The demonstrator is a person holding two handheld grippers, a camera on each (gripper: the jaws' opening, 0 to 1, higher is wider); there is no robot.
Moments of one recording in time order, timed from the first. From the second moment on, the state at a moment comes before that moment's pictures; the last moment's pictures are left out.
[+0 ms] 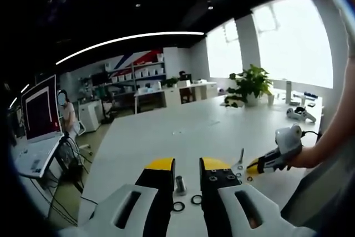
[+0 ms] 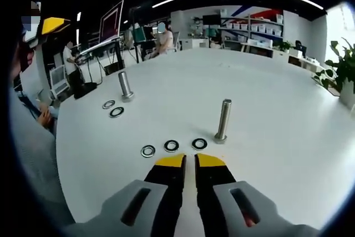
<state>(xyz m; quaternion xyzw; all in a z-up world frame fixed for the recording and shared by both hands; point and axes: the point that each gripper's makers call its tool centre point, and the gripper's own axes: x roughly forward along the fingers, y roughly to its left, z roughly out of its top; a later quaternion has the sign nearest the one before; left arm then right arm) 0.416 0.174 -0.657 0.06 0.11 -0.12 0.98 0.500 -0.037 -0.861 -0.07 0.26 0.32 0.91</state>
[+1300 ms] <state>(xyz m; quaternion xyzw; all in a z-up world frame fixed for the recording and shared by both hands) 0.417 0.174 -0.663 0.06 0.12 -0.13 0.98 0.531 -0.036 -0.871 -0.09 0.29 0.31 0.90</state>
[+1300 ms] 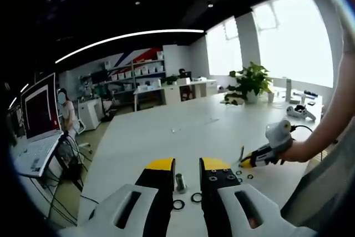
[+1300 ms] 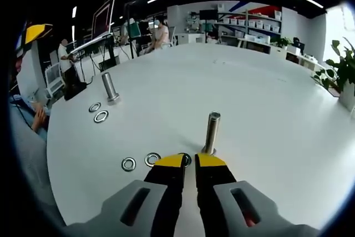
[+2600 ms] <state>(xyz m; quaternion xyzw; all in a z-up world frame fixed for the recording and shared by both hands) 0.416 0.174 -0.664 0.07 0.13 -0.12 0.98 0.524 -0.034 -0.870 -0.13 0.31 0.34 0.88</state>
